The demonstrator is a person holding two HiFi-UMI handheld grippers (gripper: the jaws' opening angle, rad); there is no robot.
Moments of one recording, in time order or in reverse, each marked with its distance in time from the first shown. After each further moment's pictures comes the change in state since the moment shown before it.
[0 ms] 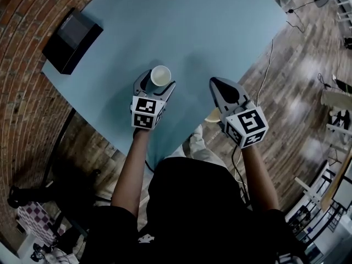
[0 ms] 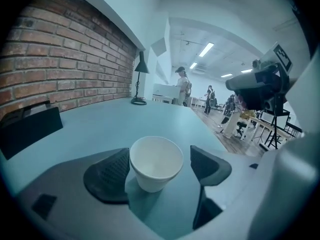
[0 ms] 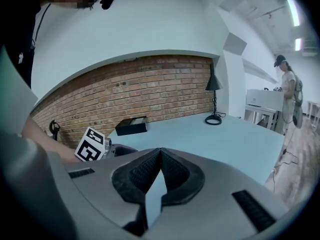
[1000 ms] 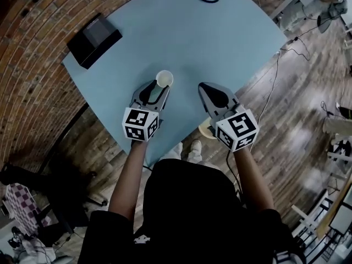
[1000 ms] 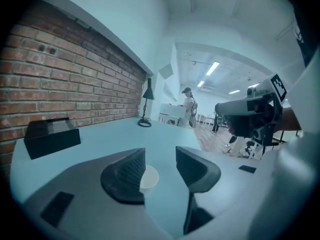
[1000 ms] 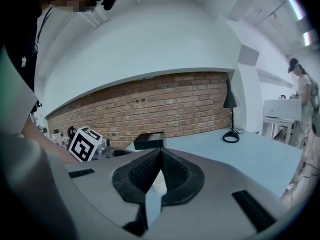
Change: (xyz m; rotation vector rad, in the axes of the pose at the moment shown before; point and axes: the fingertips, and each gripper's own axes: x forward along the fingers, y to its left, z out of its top) left arm -0.096 -0.036 0.068 -0.084 -0.214 0.089; right arm -0.041 0.051 0.049 -0.074 -0.165 0.180
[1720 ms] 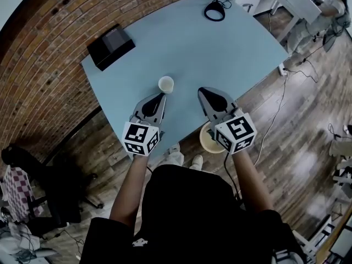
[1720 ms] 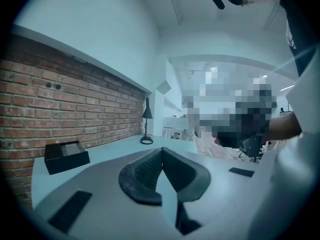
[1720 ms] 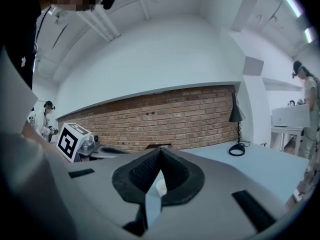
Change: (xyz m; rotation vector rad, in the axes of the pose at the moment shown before) left arm -0.066 -0.077 0.052 0.093 -0.161 0.110; right arm -0.061 0.011 0.030 -0.050 -0.138 0.099
